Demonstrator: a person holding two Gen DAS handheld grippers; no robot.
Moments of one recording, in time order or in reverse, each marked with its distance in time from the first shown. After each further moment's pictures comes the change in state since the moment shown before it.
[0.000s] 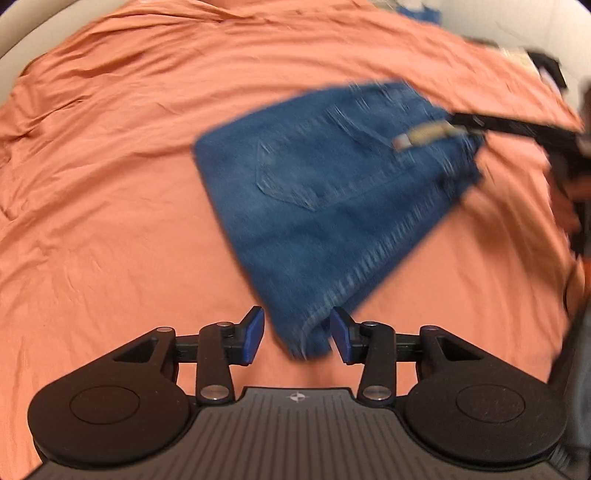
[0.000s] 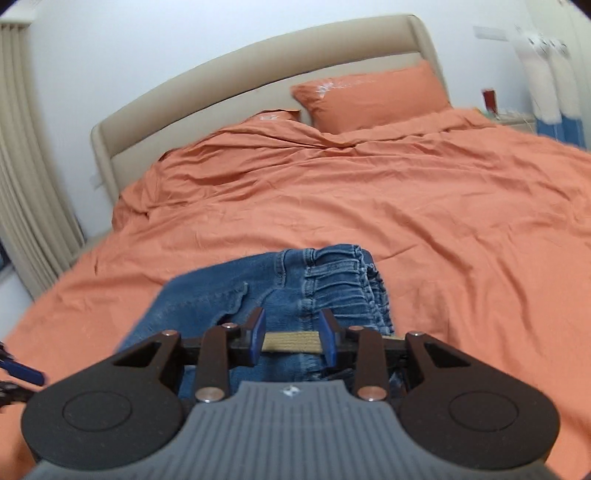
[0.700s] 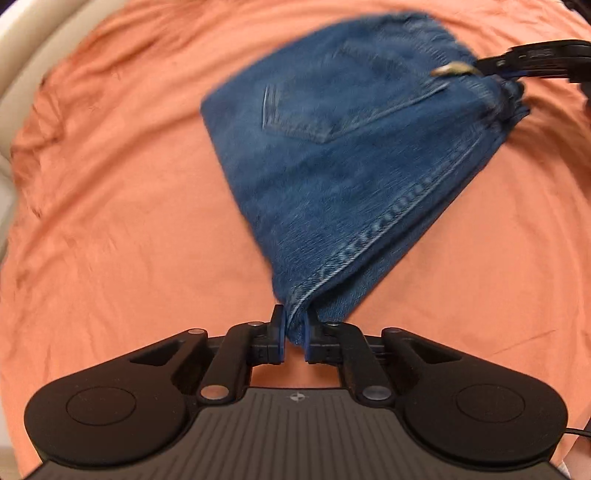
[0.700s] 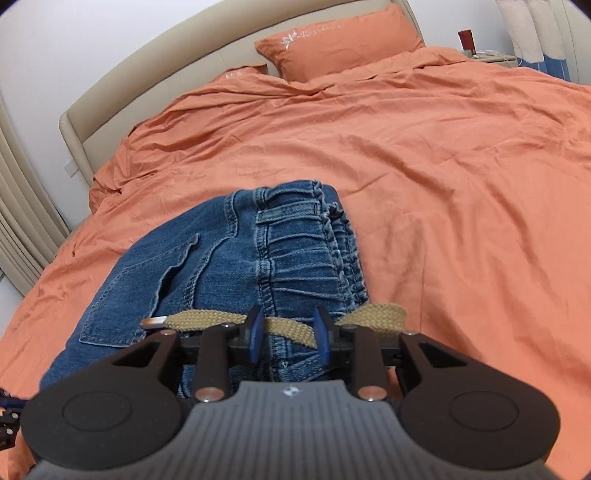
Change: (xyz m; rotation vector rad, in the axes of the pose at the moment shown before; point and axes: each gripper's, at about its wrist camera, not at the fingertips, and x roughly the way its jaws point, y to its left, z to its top) left arm 0.054 -0.022 -0.014 0.020 0.108 0.210; right arm 0.039 -0.038 -0.020 0.119 0.138 -0.028
